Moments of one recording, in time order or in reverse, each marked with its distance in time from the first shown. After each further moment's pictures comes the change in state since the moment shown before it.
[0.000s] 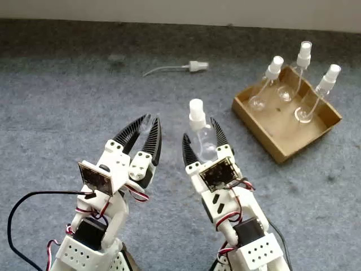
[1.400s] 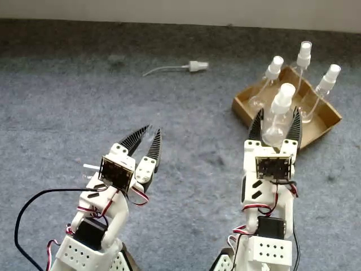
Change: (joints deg) left arm 0.0 0.0 0.0 12.2 -8.8; right arm 30.5 0.0 -3.0 -9.5 -0.1
